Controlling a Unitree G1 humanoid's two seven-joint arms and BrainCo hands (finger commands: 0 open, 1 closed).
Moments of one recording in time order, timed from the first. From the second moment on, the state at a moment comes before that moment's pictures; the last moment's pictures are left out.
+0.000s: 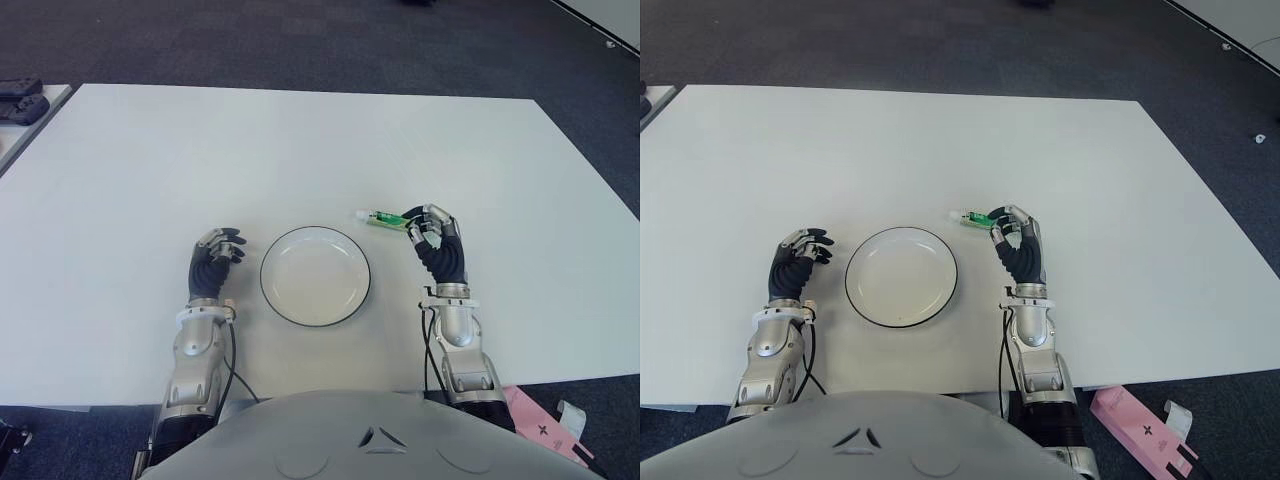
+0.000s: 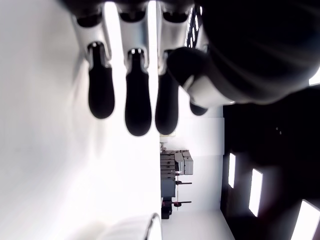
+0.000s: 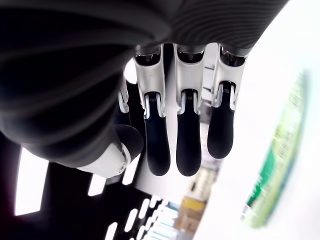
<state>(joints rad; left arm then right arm) 0.32 -0.01 0.06 0.03 0.04 -0.16 0.09 0.20 -0.12 0.03 -0.02 -0.37 -0.37 -0.21</state>
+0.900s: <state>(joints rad) 0.31 -0.02 0.06 0.04 0.04 -0.16 0.09 -0.09 -0.45 0.09 0.10 -0.55 -0.32 0.01</state>
